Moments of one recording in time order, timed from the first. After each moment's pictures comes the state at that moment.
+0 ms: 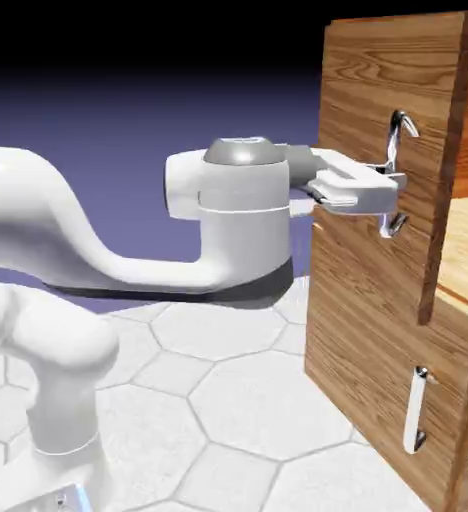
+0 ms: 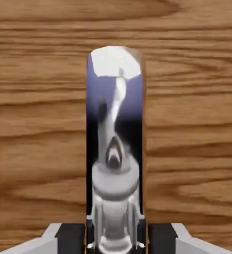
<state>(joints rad) 0.43 -0.99 -0.85 -2.39 -2.42 2.99 -0.62</state>
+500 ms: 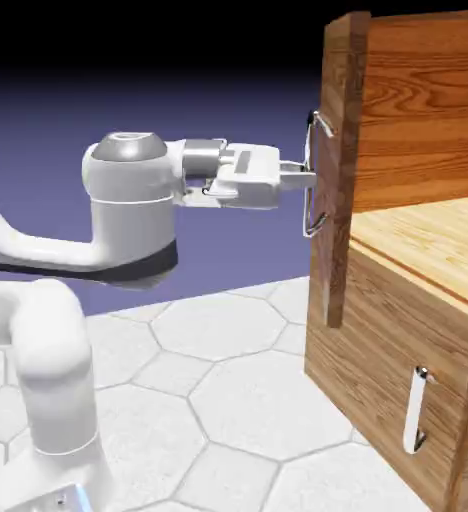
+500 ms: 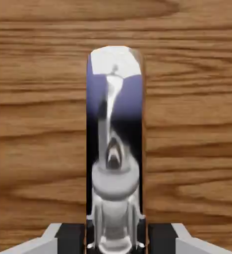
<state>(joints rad) -0.11 -1.18 -0.42 -2.73 -2.00 2.89 -0.74</state>
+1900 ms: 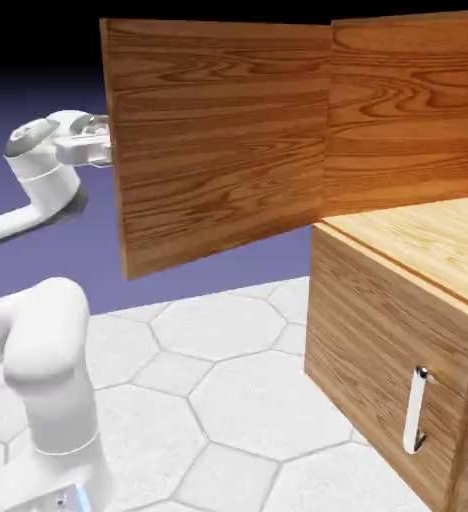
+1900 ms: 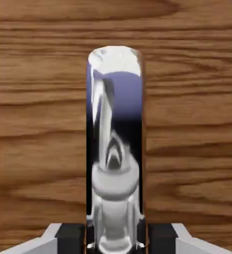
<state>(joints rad) -0.28 -1.61 0.89 -2.57 -0.56 1.63 -1.17</state>
